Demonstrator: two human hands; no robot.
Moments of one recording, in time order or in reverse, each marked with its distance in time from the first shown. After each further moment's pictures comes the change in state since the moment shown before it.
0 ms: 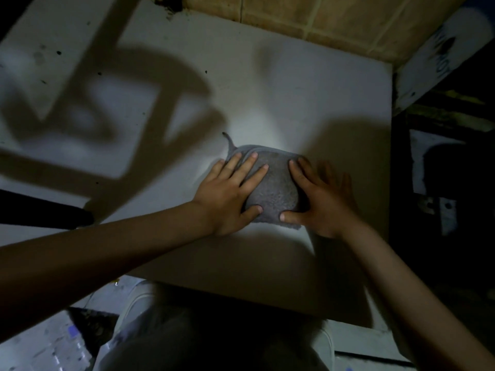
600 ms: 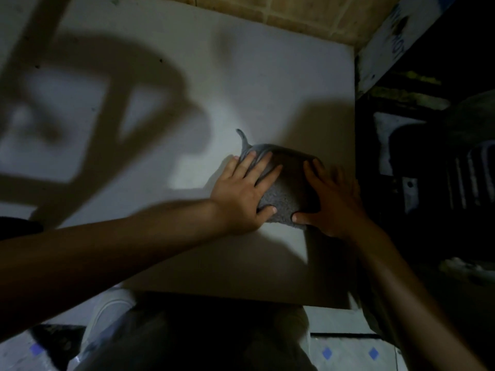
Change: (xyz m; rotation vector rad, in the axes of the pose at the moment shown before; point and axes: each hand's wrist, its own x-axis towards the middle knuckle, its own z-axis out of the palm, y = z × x) left_hand 0.038 0.067 0.008 0.012 0.051 0.102; right_hand -0.035 0.052 -0.001 0.039 -0.078 0.244
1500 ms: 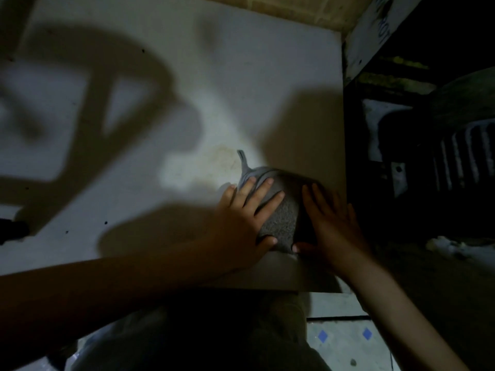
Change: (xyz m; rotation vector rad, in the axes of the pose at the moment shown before) left_hand -0.043 0.035 0.019 -0.019 0.021 0.067; right_hand -0.056 -0.003 0.028 -0.050 -0.080 0.051
